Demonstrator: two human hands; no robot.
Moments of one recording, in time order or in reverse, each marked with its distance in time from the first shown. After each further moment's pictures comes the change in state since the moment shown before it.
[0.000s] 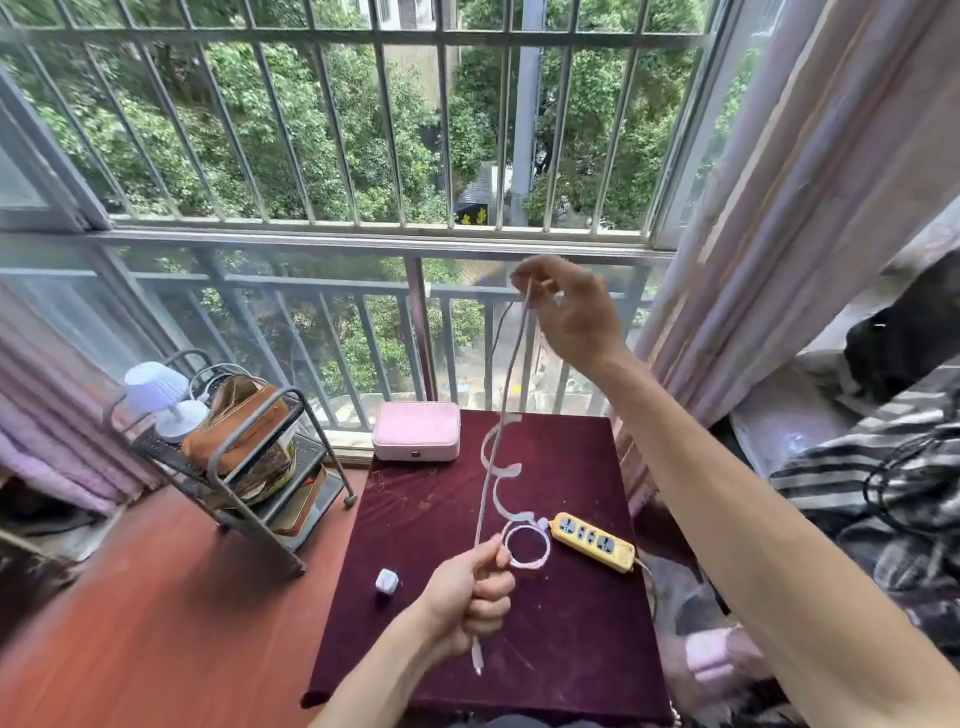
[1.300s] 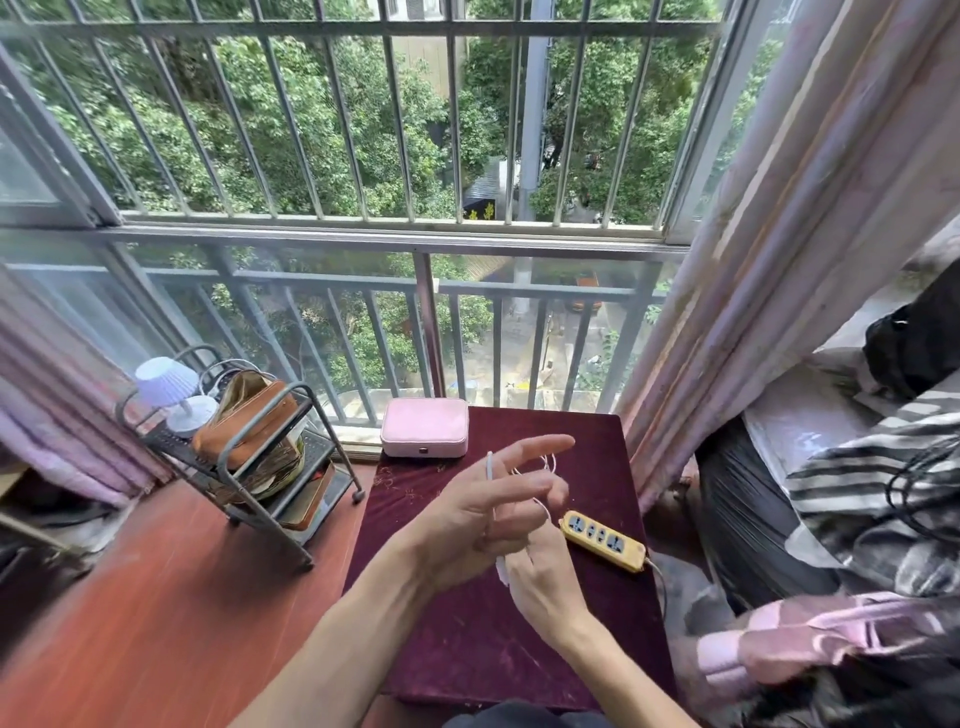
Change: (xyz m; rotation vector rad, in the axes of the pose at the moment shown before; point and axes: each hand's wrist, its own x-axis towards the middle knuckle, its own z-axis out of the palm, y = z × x) left_hand -0.042 0.082 0.063 0.252 -0.392 0.263; right_hand -0.233 -0.015 0.092 0.532 -0.205 0.525
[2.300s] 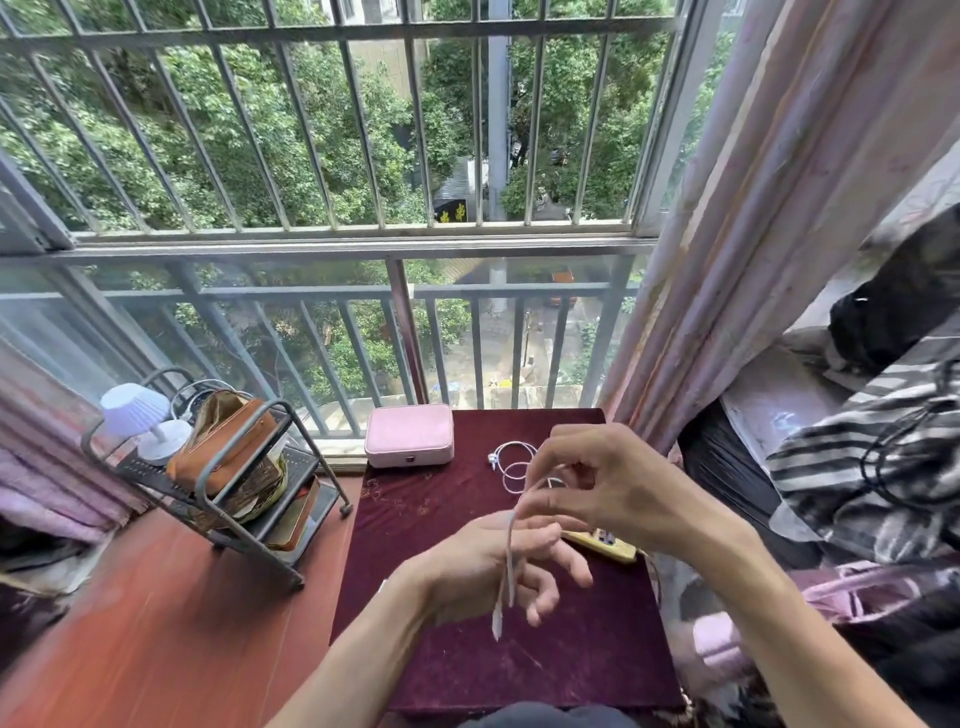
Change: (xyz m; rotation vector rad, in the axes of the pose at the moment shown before) left_hand 0.005 -0.027 -0.008 0.139 -0.114 -0.249; right_hand 0.035 -0.112 -0.113 -0.484 -0.316 -0.310
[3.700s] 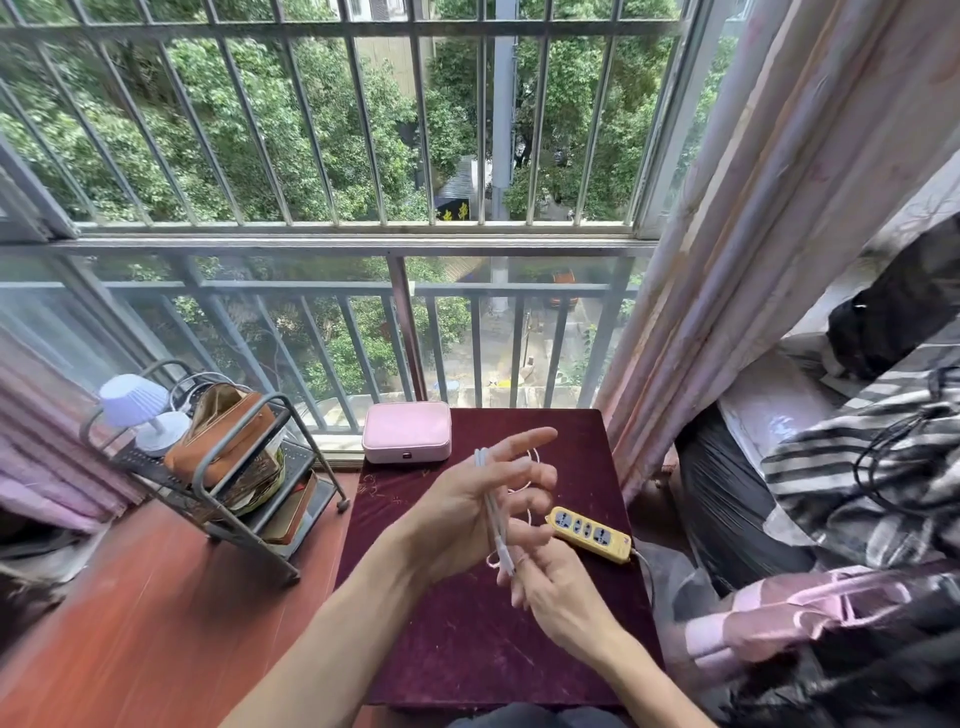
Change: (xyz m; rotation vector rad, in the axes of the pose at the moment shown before) left_hand 0.005 0.031 -0.002 -0.279 0.080 0.202; right_hand -0.047 0.055 0.141 0.492 0.181 0.447
